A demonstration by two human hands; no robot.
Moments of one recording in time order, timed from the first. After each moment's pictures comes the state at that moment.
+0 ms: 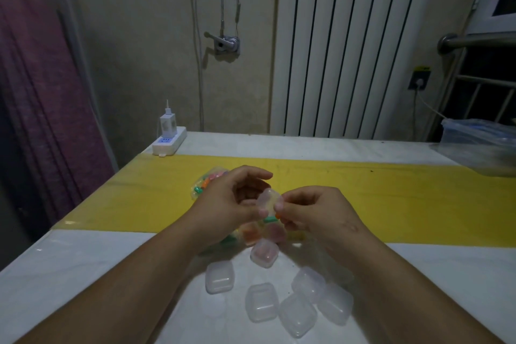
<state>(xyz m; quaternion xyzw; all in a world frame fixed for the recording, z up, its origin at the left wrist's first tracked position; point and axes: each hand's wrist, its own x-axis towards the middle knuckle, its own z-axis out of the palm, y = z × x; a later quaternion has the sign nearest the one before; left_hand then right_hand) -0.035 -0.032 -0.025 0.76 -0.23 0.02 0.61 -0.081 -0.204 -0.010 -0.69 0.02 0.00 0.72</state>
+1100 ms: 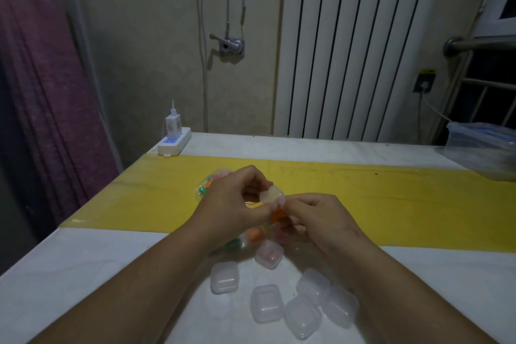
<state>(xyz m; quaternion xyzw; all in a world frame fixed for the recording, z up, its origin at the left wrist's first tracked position) -0.034 -0.035 -0.028 0.81 -0.26 0.16 0.51 -0.065 -0.199 -0.027 -0.70 0.00 0.01 0.71</state>
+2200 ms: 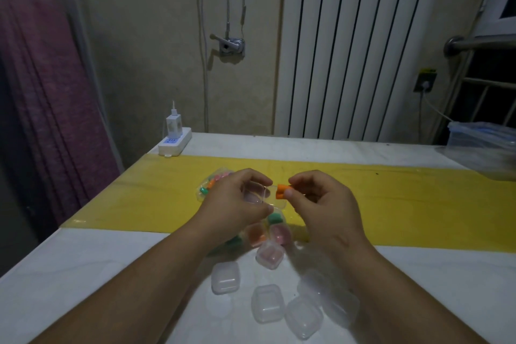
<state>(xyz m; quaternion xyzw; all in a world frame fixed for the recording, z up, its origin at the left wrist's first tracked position) -0.032 -0.036 -0.024 0.83 -0.16 0.10 0.53 -0.059 -0.202 -0.028 -0.80 -0.05 -0.24 0.55</state>
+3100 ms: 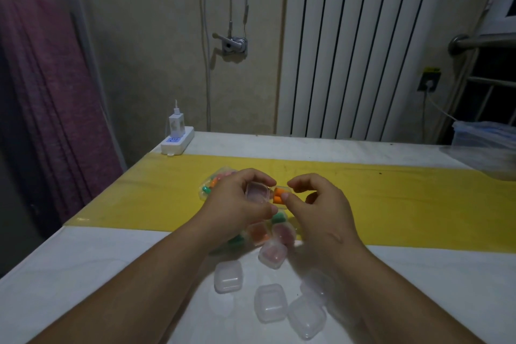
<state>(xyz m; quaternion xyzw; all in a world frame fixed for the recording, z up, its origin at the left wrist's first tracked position) -0.034 -0.037 -0.022 0.81 -0.15 0.07 0.57 -0.053 -0.195 -0.035 -0.83 -0.02 -0.23 0.51</state>
